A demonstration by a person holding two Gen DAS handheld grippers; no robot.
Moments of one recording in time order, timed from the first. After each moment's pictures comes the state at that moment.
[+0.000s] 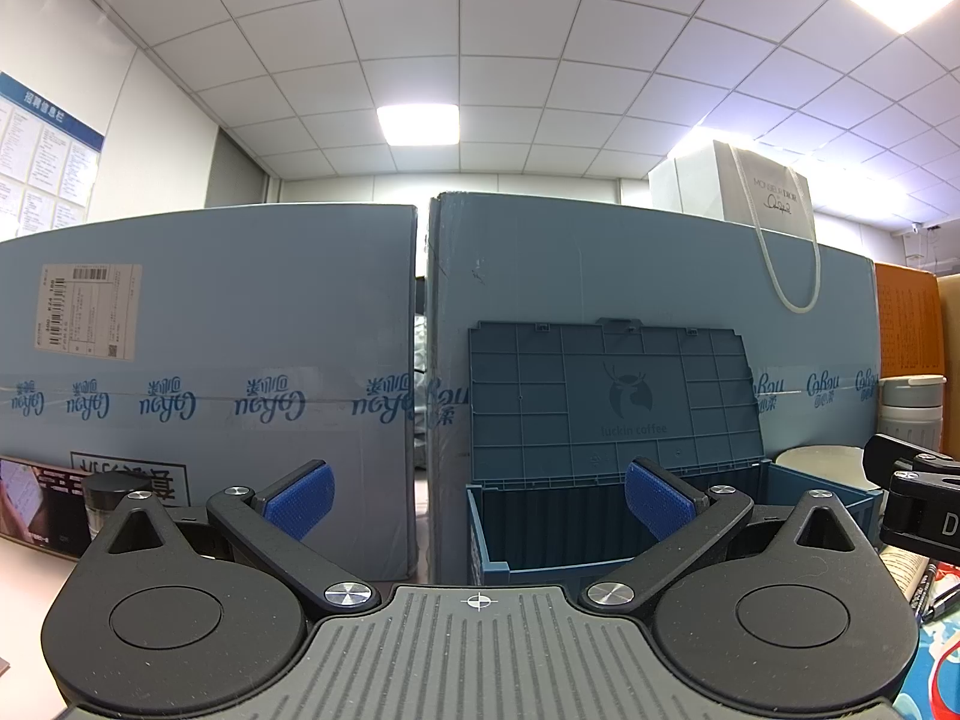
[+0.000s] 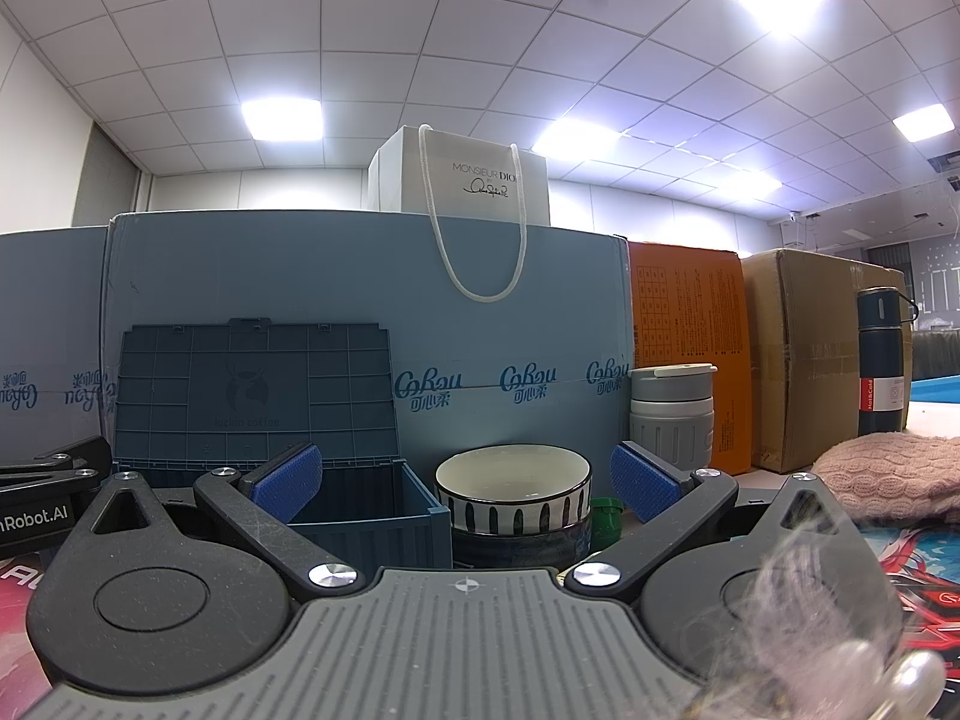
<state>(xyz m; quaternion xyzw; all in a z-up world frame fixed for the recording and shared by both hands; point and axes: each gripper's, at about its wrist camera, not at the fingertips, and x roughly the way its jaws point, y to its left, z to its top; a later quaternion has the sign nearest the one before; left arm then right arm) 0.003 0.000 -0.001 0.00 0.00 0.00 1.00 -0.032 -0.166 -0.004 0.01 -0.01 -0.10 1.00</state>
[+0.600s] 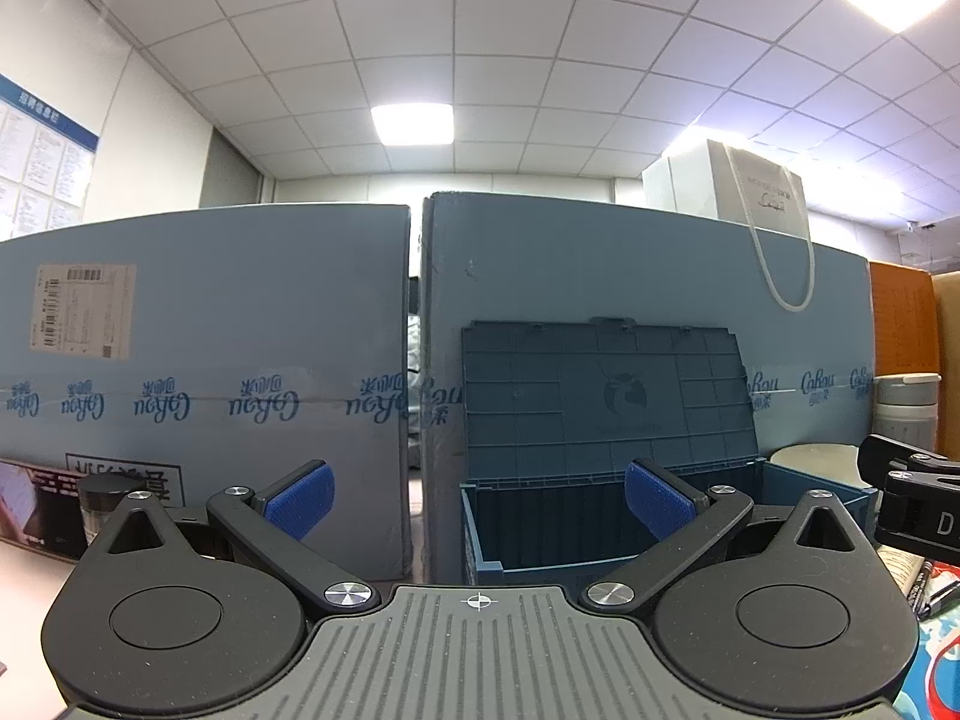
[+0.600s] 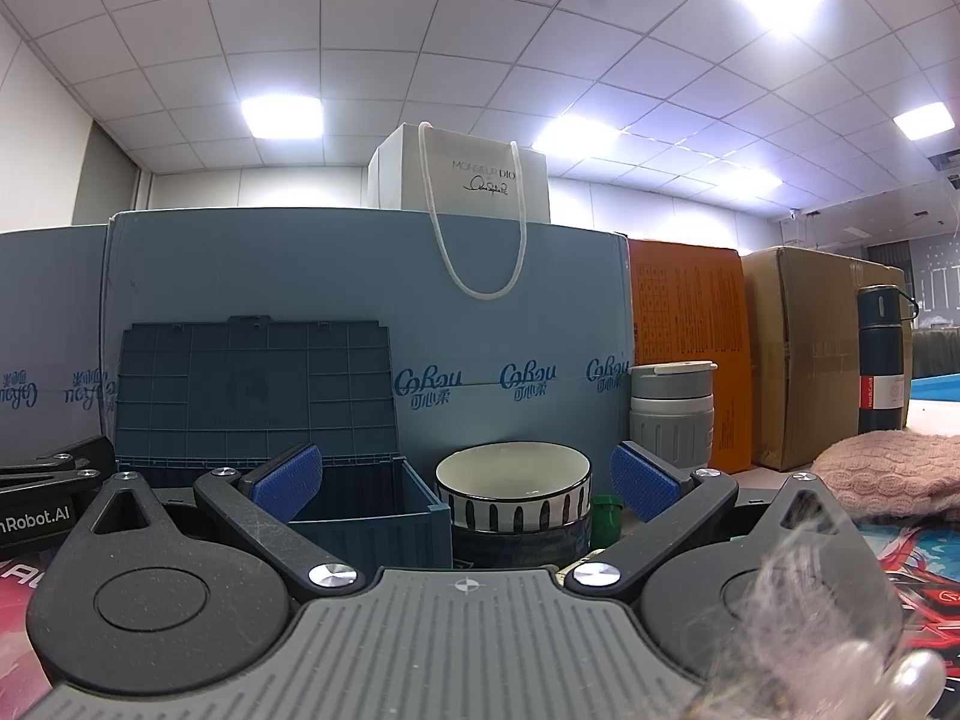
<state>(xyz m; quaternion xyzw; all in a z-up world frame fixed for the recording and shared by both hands) 0.004 -0.001 -0.002 0.01 0.00 -0.01 1.00 -0.031 -0.166 -0.005 0.02 0.00 -0.10 1.00</state>
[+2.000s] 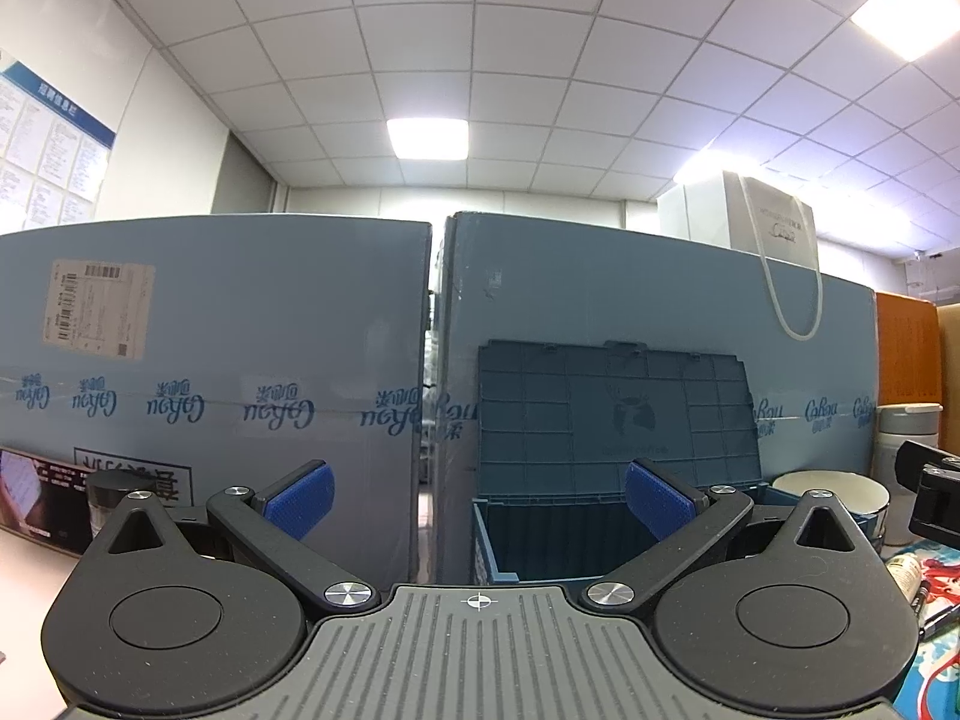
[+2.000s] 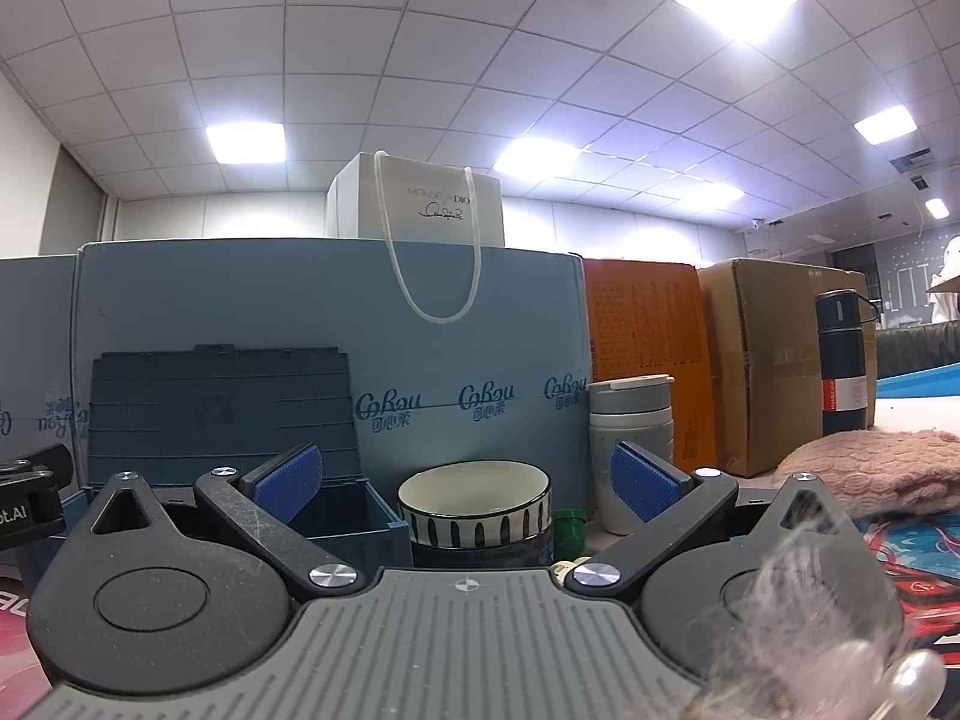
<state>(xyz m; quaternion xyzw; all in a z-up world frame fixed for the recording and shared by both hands) -0.005 0.008 0.000 -0.01 -0.01 0.00 1.00 -0.044 -0.170 -0.005 0.03 -0.03 -0.14 0.99</state>
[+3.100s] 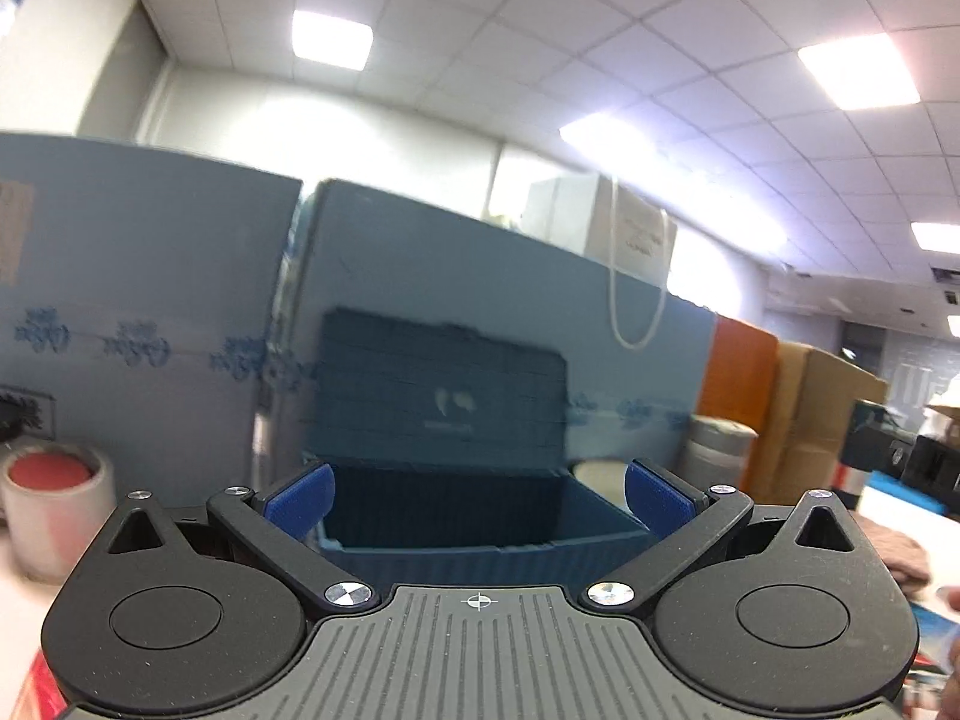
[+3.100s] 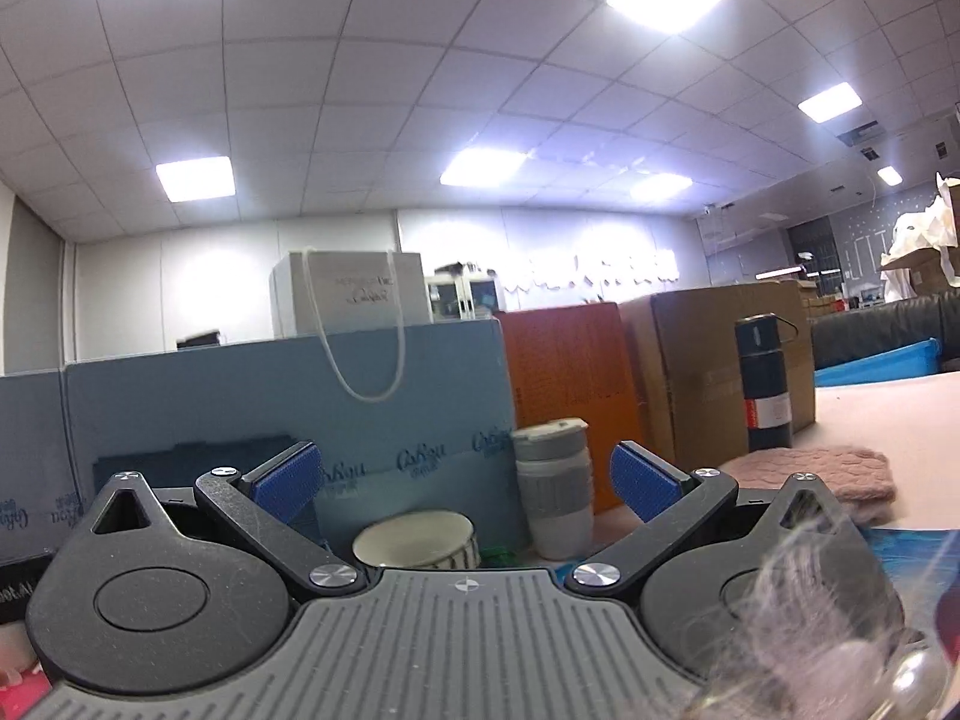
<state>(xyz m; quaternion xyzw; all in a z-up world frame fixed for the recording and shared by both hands) -0.021 0.016 0.043 -0.10 0.09 -0.19 0.97 -0.119 -0.196 0.057 0.08 -0.01 -0.17 0.98</state>
